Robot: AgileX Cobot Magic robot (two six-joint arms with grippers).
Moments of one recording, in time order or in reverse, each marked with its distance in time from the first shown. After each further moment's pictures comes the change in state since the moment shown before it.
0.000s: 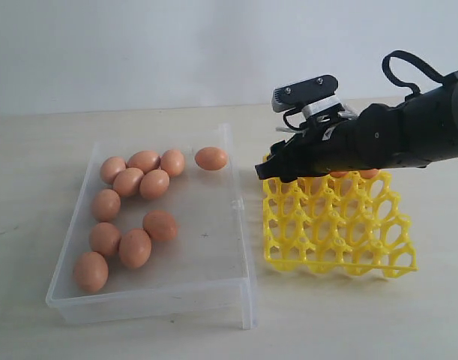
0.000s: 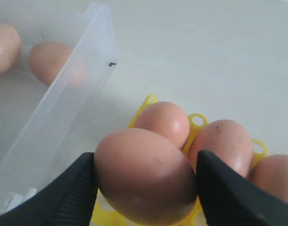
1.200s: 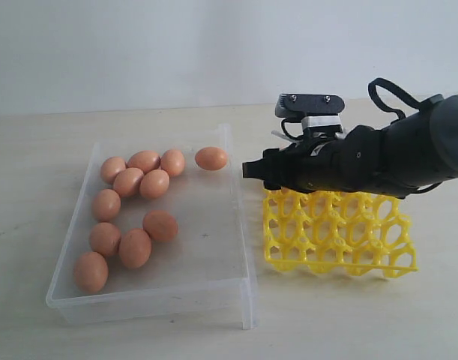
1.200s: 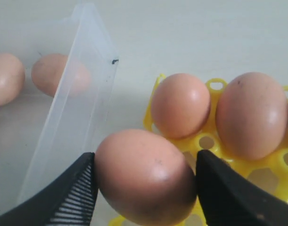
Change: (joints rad) left arm 0.000 0.000 0.000 0.000 0.002 0.000; right arm 0.072 0.027 0.055 0.234 -0.112 0.112
